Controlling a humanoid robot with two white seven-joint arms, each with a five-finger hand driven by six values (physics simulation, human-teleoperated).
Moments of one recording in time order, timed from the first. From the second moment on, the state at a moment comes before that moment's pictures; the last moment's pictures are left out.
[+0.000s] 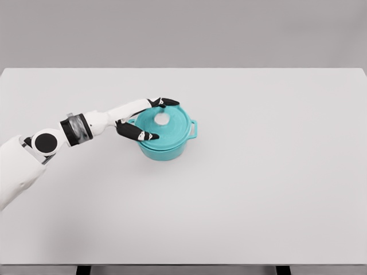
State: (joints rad) left arm -0.67 0.57 -0.86 -1.24 0.19 -0.47 -0.38; right arm 0.00 0.00 0.10 0.13 0.07 -0.28 0.38
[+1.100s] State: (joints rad) left arm -0.55 0.99 -0.76 -1.47 0.36 -0.60 -0.44; right arm 0.00 0.00 0.10 0.13 0.07 -0.28 0.38
